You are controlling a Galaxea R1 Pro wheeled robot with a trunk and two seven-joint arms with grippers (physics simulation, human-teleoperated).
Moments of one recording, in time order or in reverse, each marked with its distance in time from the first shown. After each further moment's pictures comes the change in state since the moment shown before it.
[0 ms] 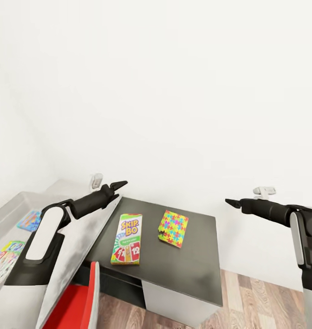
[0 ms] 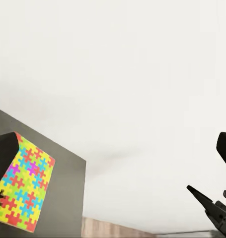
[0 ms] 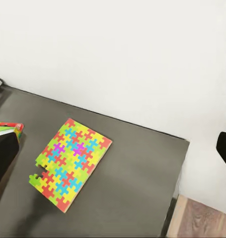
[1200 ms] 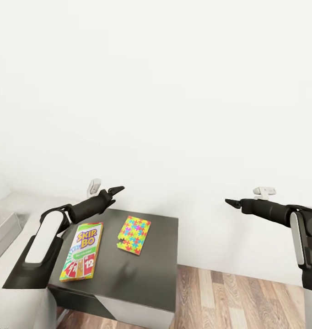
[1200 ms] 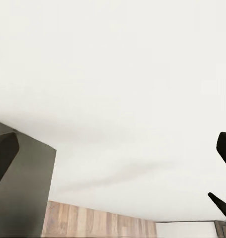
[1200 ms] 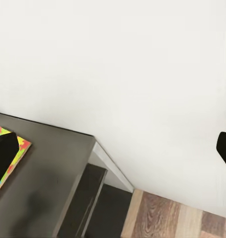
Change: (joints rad) left arm 0.025 0.014 0.008 0.036 -0.012 -0.023 0.023; right arm 0.000 -0.001 0.000 0.000 -0.001 0.005 0.001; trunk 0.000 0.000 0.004
